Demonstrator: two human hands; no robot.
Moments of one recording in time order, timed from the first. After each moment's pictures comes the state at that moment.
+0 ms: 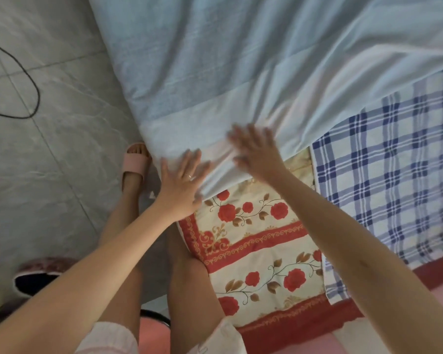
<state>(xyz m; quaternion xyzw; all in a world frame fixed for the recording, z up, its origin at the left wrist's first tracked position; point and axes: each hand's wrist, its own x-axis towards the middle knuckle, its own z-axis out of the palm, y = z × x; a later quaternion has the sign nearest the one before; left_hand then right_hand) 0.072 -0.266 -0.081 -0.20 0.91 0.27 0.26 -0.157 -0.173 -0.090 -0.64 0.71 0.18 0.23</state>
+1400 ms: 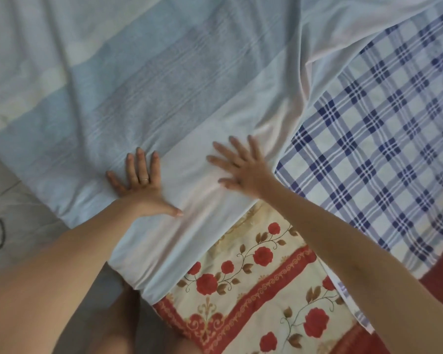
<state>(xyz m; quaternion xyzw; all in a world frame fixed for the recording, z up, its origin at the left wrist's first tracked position) -0.115 -0.359 -0.068 -0.26 0.80 0.22 0.49 -0.273 -0.142 -0.113 -0.59 0.79 0.11 0.12</state>
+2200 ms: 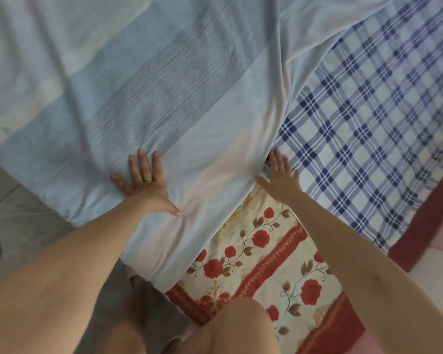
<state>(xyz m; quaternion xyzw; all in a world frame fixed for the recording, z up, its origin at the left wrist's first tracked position) -0.111 -0.365 -0.062 -0.24 0.79 0.23 0.51 -0.253 -0.084 -0.058 -0.14 0.91 0.13 0.38</state>
